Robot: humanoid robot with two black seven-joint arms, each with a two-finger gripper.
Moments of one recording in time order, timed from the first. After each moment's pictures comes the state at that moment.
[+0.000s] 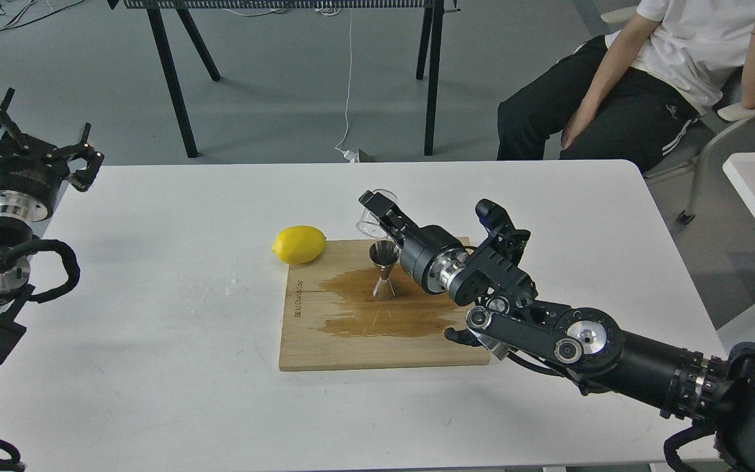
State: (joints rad) left arm -0.65 0.45 -0.97 -0.50 -0.15 -0.49 -0.32; right arm 0.78 -0.09 0.29 1.15 -0.94 -0.38 -0.04
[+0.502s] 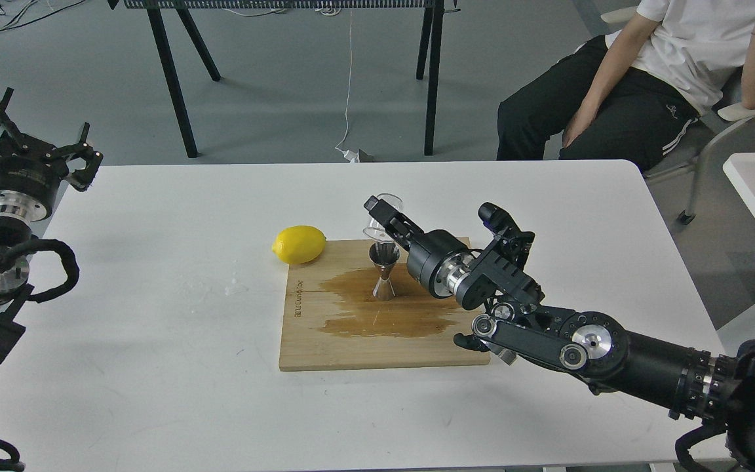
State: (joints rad) left arm -0.65 0.45 -0.97 -0.50 -0.15 -0.49 -0.32; right arm 0.79 -0.12 0.25 1.16 -0.97 -0.39 -0.03
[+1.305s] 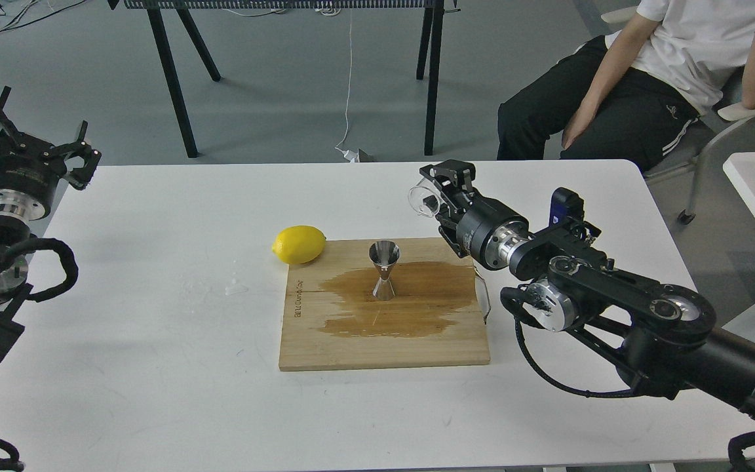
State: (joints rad) left arm -0.65 0.45 -0.97 -0.50 -0.15 -0.49 -0.33; right arm 0.68 -0.32 0.54 1.37 -0.40 -0.34 -0.06
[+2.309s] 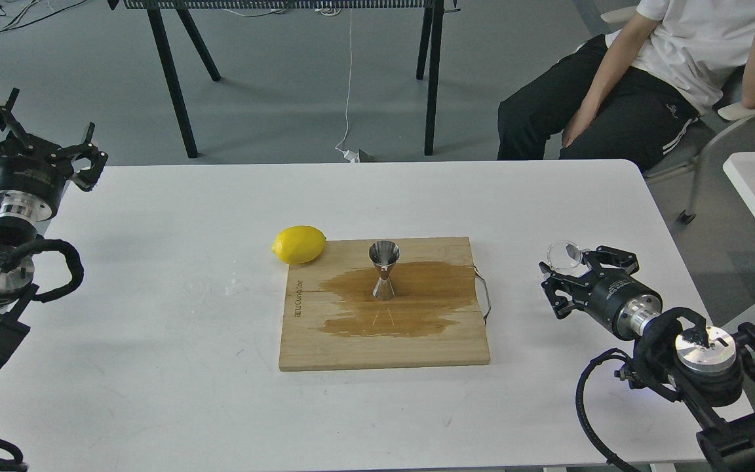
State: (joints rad) left arm -0.65 0.44 -0.96 -0.50 -0.15 -0.49 -0.32; right arm 0.14 -0.30 1.24 1.16 0.32 -0.11 -0.19
